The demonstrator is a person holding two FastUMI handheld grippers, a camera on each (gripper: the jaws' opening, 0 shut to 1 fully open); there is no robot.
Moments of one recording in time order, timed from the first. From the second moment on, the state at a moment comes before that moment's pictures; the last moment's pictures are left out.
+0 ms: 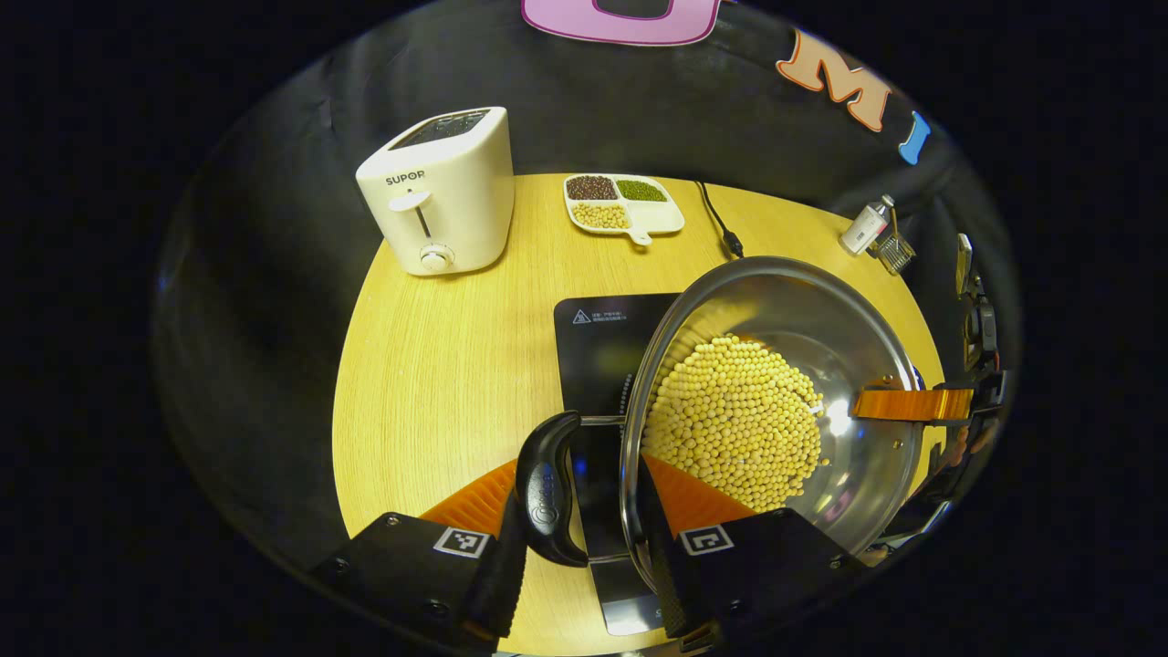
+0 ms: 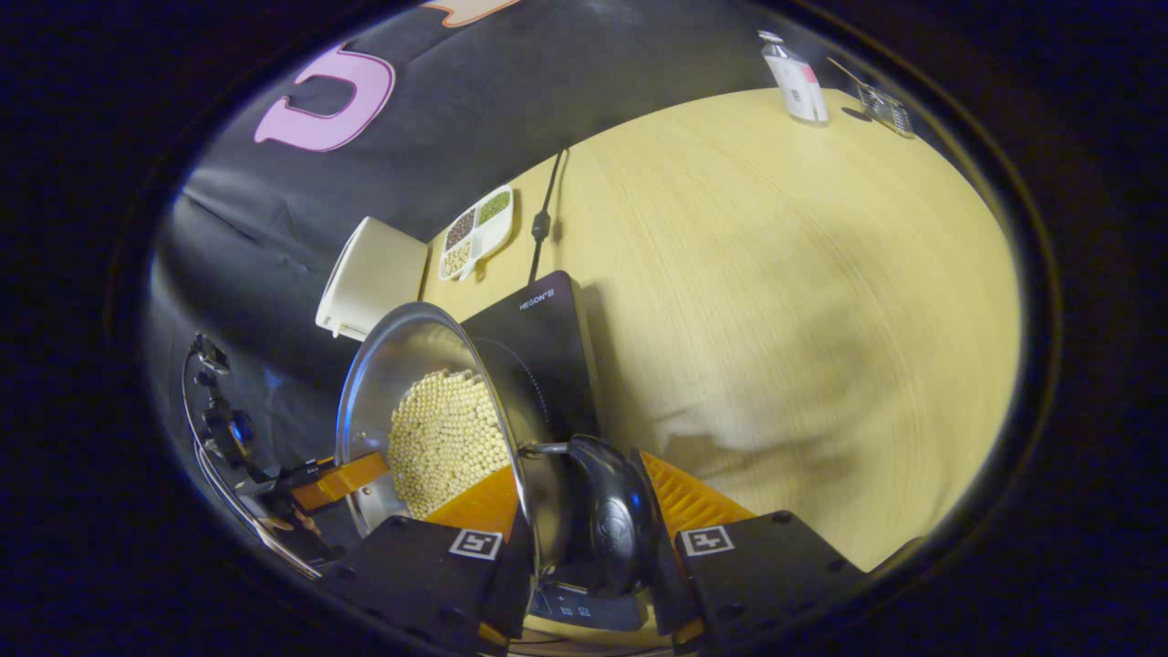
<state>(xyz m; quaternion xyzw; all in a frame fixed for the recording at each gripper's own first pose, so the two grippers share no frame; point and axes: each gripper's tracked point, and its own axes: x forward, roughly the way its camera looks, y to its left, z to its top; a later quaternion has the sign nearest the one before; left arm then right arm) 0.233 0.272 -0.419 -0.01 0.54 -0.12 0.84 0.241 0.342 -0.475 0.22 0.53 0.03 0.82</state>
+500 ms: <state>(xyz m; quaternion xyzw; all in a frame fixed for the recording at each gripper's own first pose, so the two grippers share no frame) 0.227 0.274 -0.416 -0.02 0.52 -0.11 0.85 0.251 0.343 -0.470 0.22 0.51 0.03 0.83</state>
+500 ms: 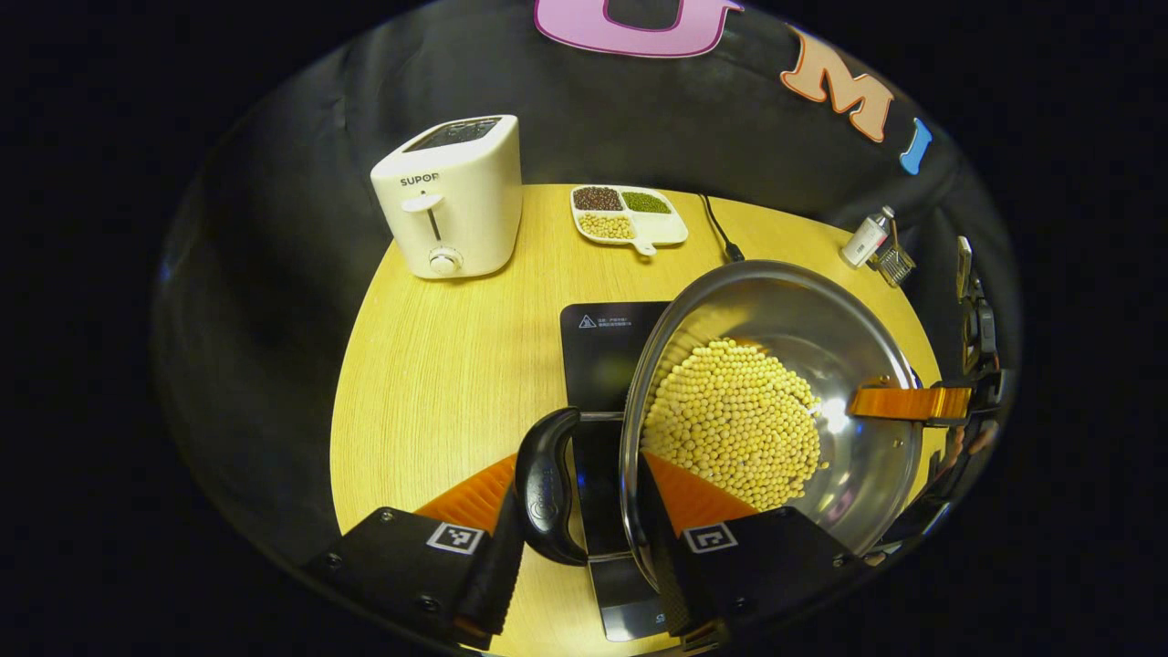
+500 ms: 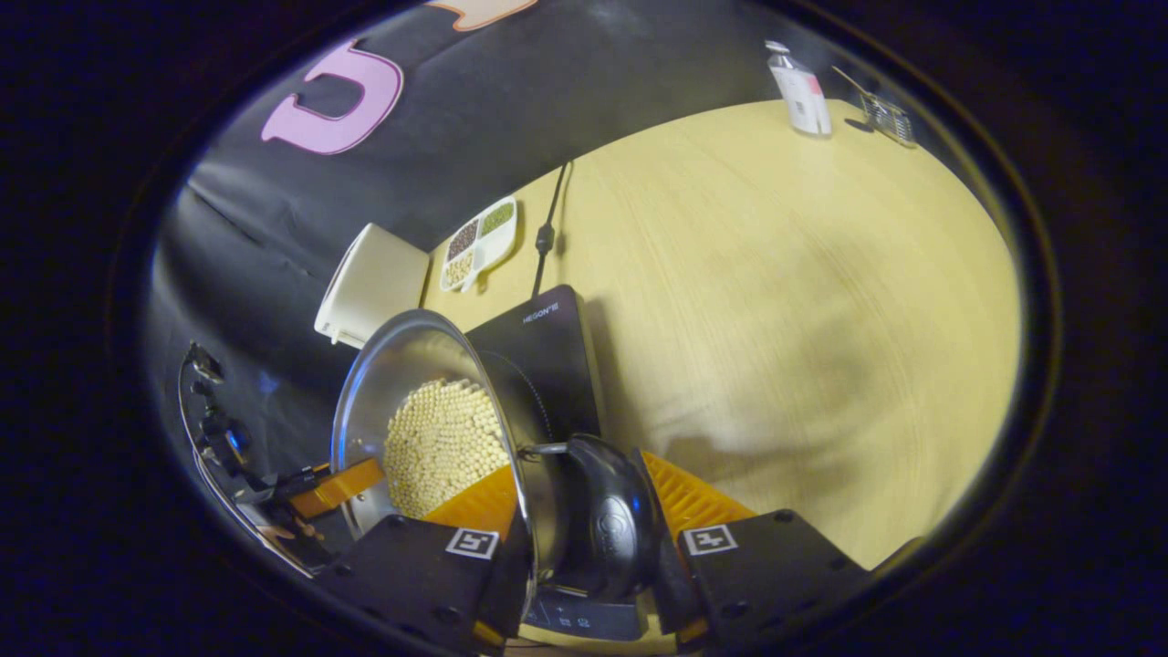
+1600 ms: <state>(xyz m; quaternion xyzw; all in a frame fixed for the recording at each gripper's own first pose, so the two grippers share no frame) 0.192 0.131 -0.154 -0.05 0.16 0.03 0.99 0.215 0.143 -0.185 0.12 0.17 0.05 0.98</state>
